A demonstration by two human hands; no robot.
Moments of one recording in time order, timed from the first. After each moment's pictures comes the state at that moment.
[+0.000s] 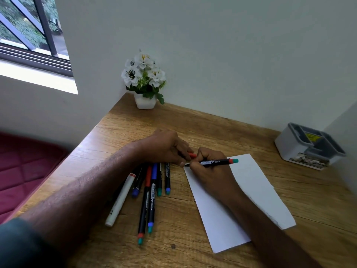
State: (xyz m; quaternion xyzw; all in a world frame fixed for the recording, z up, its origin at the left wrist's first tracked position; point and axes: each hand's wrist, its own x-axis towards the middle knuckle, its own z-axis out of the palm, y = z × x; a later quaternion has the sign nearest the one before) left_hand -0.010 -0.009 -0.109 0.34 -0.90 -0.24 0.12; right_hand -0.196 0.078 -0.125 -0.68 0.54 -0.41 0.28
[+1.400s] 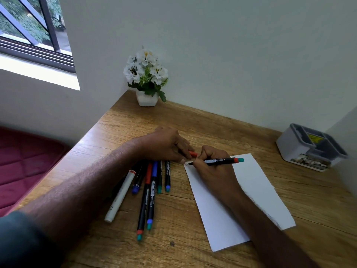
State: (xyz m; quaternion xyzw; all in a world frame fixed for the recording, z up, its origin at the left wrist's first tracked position) left_hand -0.009 -0.010 -0.109 0.33 -0.91 -0.24 0.12; right_hand -0.199 0.080 -0.126 -0.67 0.53 -0.44 0.27
